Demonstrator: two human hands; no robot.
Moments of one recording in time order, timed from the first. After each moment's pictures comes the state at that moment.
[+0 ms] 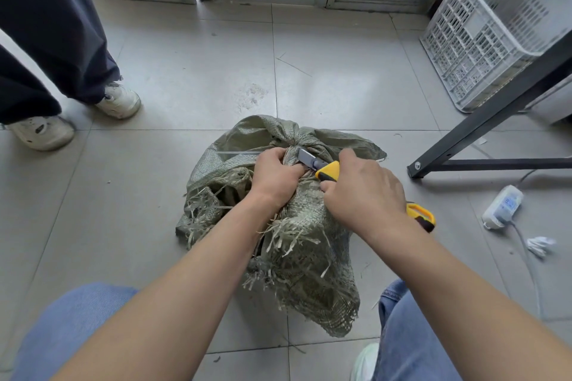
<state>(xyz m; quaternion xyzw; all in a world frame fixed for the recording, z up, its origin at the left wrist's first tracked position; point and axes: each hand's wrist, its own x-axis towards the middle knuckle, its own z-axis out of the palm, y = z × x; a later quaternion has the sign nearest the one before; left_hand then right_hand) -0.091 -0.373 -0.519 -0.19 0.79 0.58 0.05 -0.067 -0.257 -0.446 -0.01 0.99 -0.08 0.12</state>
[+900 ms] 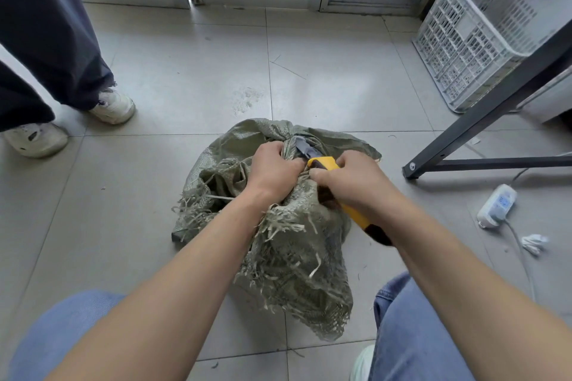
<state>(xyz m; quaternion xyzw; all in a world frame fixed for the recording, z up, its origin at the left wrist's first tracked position) -0.102 -0.371 -0.506 -0.16 0.82 0.55 0.05 -0.084 -0.247 -0.443 0.10 0.91 -0.34 0.21</state>
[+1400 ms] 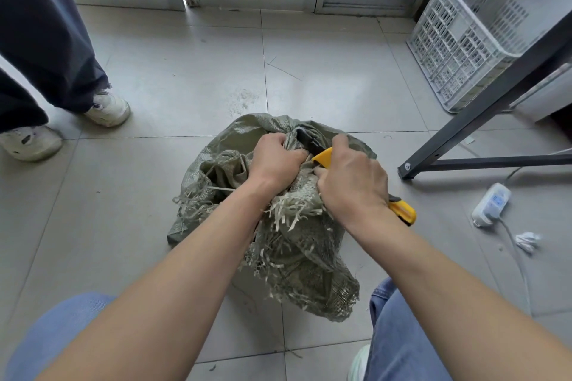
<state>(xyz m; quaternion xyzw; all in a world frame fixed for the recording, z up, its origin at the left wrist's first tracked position) -0.113 -0.367 -0.496 -0.15 0.82 0.55 0.07 -0.080 -0.255 -0.451 0.00 0.99 -0.12 0.04</state>
